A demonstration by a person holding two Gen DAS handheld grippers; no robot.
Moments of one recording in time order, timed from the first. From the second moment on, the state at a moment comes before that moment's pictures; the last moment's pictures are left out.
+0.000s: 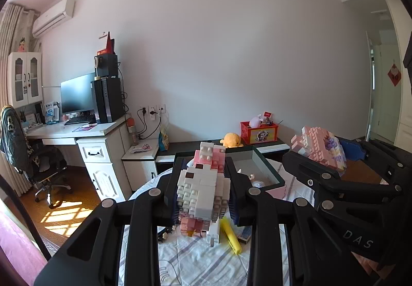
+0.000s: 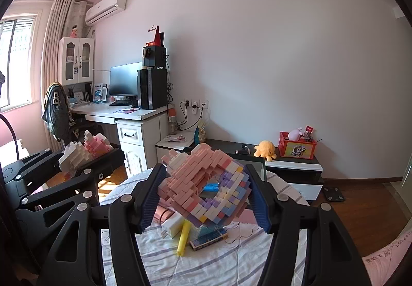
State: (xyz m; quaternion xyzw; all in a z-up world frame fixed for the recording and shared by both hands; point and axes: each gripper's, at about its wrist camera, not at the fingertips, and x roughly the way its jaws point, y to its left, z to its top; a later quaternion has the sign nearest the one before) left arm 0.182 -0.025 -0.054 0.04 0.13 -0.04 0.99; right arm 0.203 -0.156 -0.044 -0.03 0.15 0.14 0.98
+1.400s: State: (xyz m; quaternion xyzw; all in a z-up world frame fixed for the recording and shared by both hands) left arm 0.397 0.000 -0.117 -0.01 0.29 0.00 0.96; right arm 0.386 -0.184 -0.111 0.01 0.27 0.12 0.96
